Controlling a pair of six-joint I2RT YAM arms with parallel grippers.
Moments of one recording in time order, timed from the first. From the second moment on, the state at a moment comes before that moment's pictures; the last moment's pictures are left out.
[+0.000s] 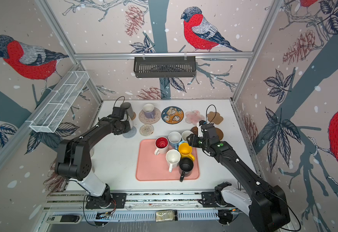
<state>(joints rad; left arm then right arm) -0.15 1.67 1.17 -0.59 -0.08 -0.42 0.42 1.07 0.72 -0.41 -0.22 0.47</state>
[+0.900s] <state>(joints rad) -0.17 1.68 1.11 -0.56 -0.07 -0.44 0.42 1.08 0.72 -0.40 -0.24 0.47</state>
